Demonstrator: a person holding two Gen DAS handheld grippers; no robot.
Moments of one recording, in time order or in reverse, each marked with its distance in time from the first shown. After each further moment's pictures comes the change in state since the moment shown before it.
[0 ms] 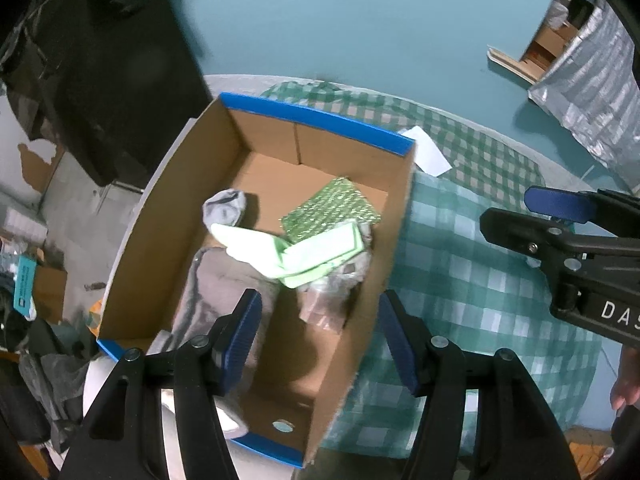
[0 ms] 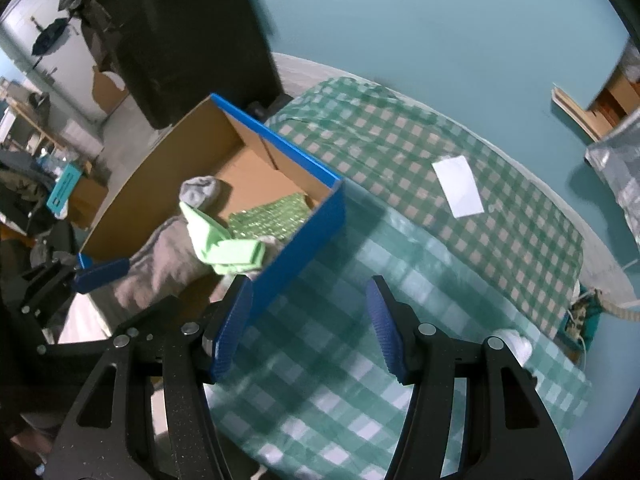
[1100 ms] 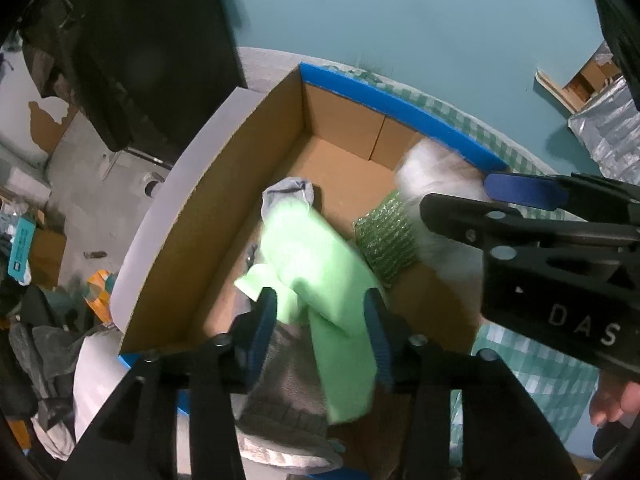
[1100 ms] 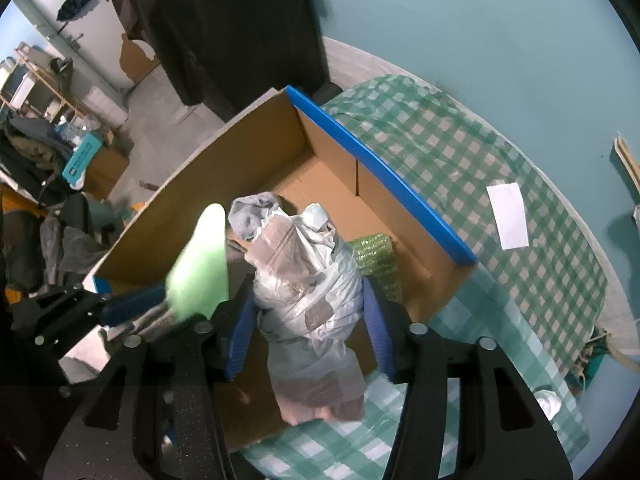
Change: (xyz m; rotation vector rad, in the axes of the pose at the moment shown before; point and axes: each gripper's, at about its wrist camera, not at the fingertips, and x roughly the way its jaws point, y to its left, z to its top) left arm 0.032 0.081 0.014 -0.128 0.054 0.005; right arm 0.060 0.080 0.054 -0.123 0.068 0.067
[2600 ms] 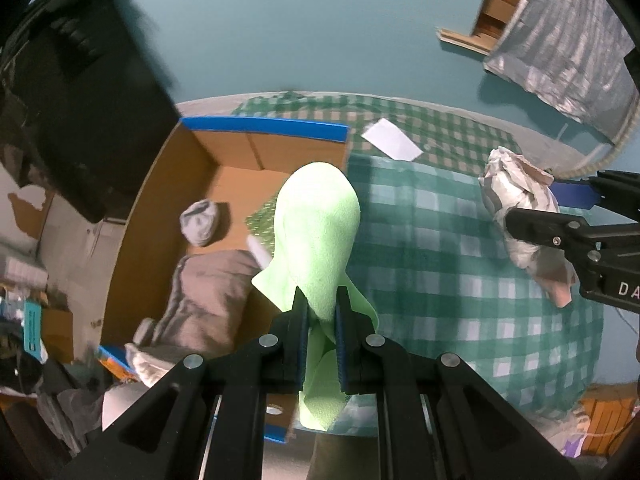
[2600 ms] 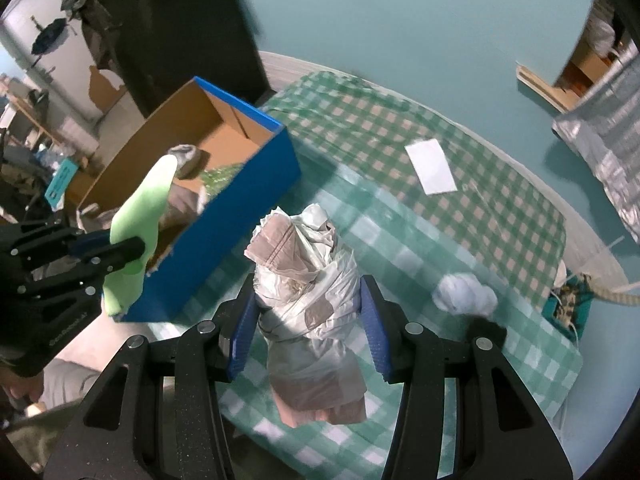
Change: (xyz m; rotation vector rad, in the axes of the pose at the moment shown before) left arm -0.050 -0.102 -0.052 0.266 -0.089 -0.018; right arm -0.098 -0.096 -0.132 0.117 -0.077 -0.085
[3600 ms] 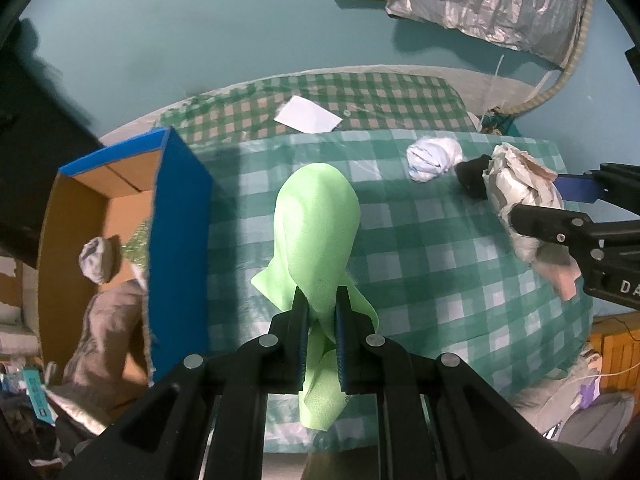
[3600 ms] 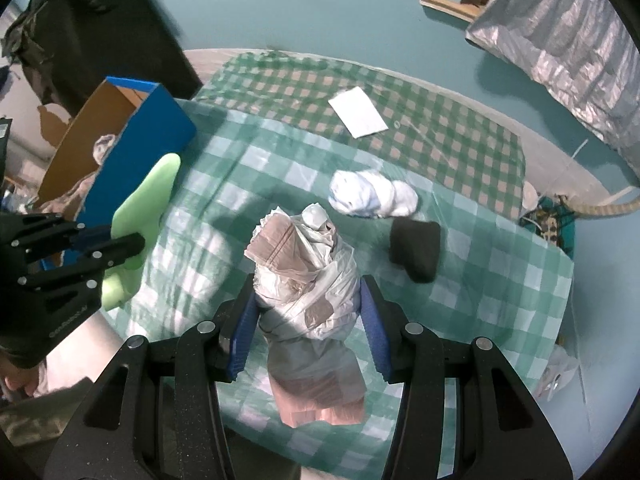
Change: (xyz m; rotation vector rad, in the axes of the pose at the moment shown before) left arm 0.032 -0.124 -0.005 0.252 0.053 -0.108; right arm -0.007 -0.098 -0.096 0.218 0.035 -0.101
